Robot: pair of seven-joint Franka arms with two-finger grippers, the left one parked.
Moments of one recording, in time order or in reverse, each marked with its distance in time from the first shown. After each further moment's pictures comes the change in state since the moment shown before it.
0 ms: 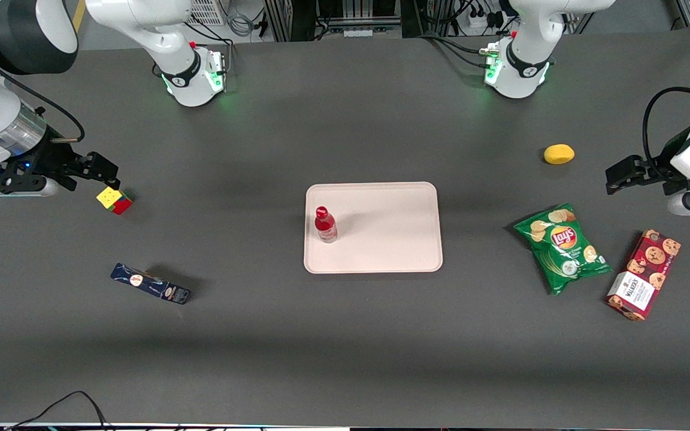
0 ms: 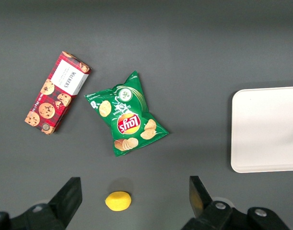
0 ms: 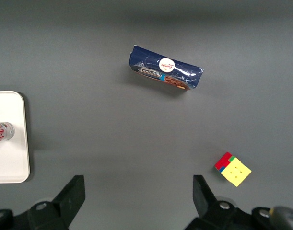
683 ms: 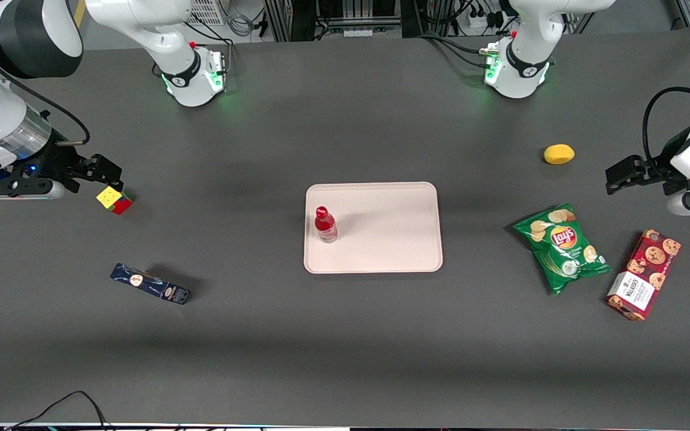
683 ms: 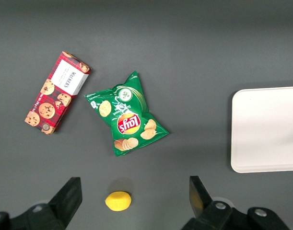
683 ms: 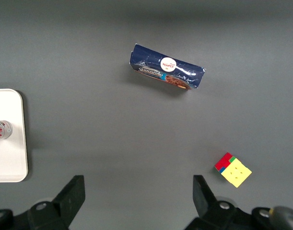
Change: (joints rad) arm 0.005 0.012 0.002 0.002 -0.005 0.001 0.000
